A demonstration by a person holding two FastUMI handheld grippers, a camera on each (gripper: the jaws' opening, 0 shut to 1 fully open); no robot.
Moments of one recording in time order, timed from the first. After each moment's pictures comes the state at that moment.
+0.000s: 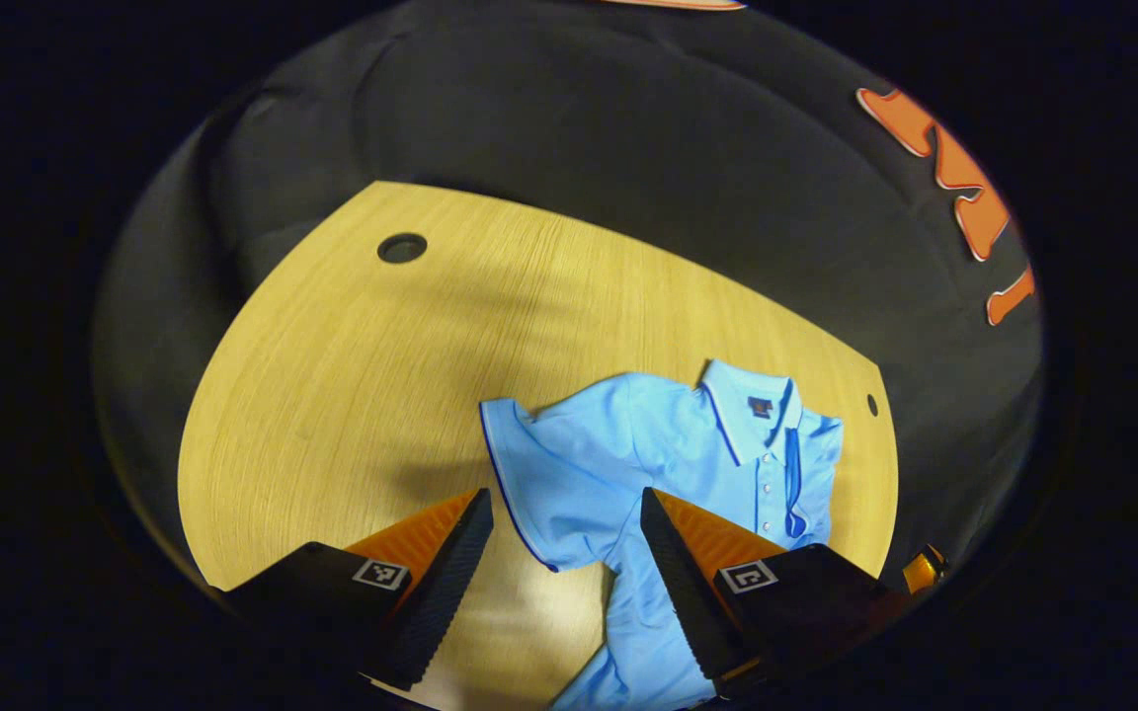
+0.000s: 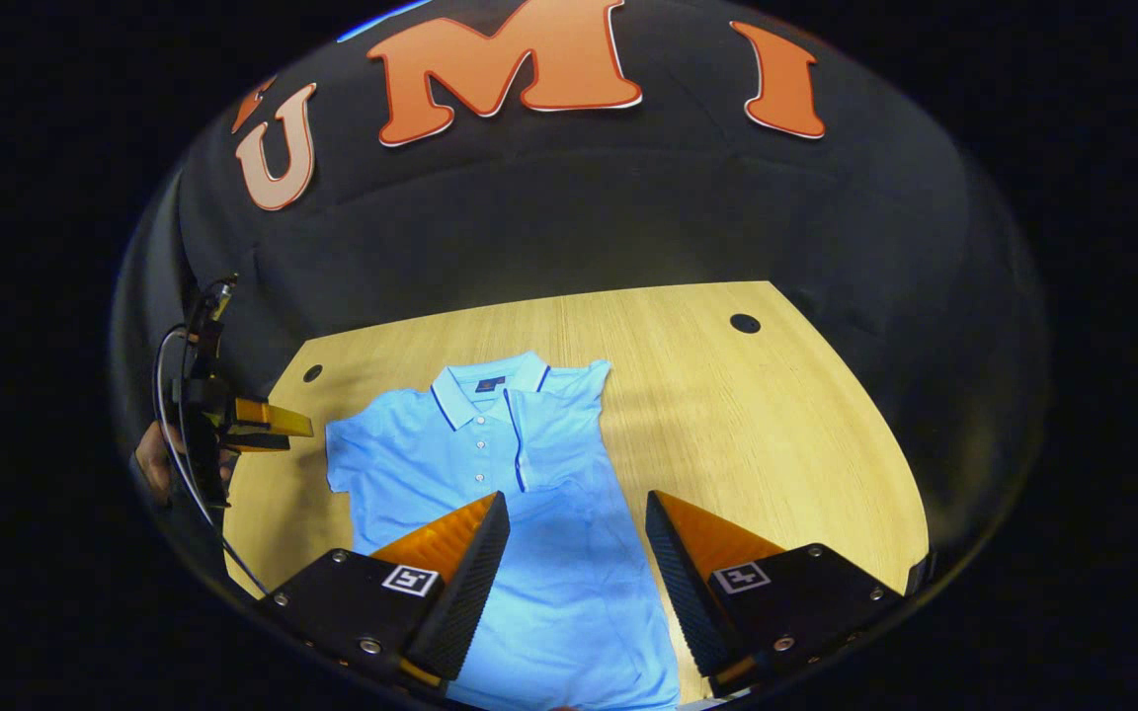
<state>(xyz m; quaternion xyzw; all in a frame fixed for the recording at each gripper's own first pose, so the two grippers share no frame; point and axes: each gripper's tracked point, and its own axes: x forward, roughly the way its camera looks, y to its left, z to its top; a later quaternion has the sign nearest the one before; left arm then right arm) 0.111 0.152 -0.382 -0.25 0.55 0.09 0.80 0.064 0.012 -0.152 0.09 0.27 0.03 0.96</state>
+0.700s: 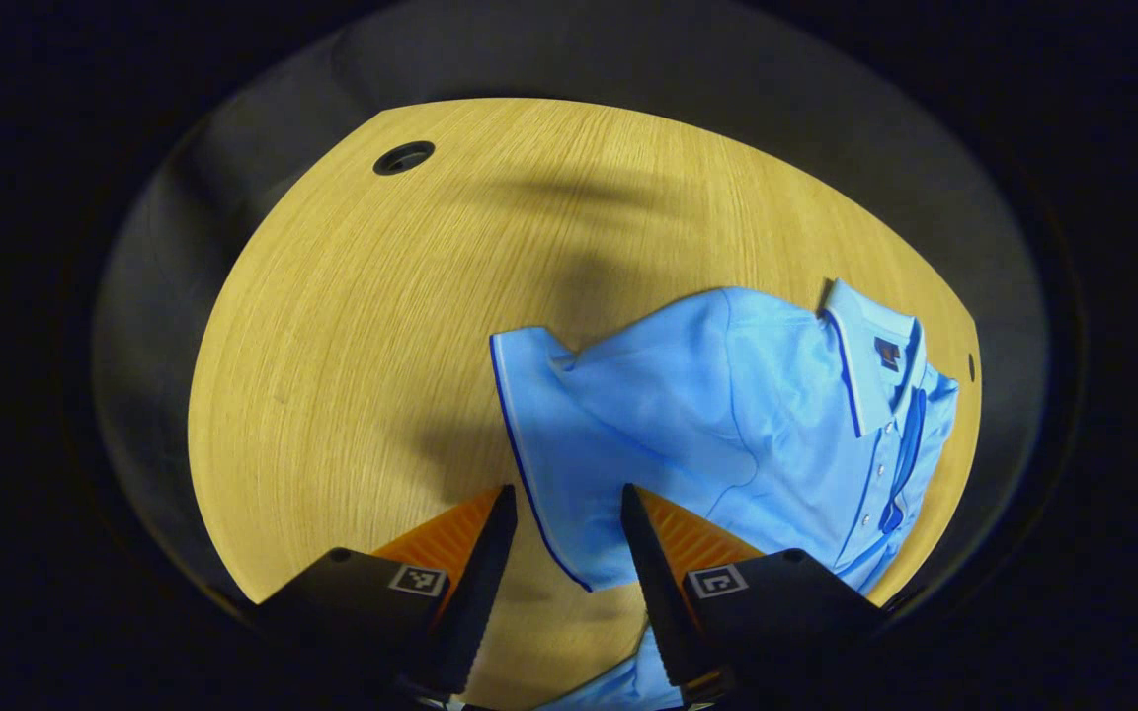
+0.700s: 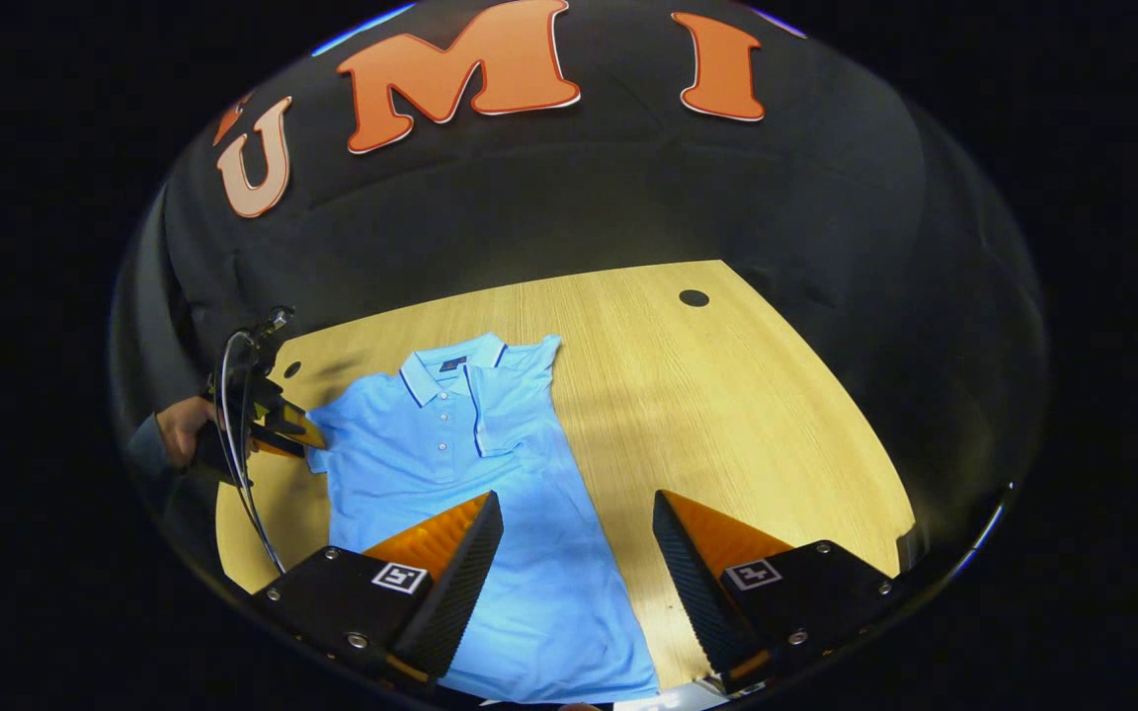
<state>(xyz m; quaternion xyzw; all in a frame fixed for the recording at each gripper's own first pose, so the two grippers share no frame) 0.101 0.145 -0.450 -0.17 0.65 0.13 0.73 0.022 -0.024 -0.170 0.10 0.28 -0.01 0.95</state>
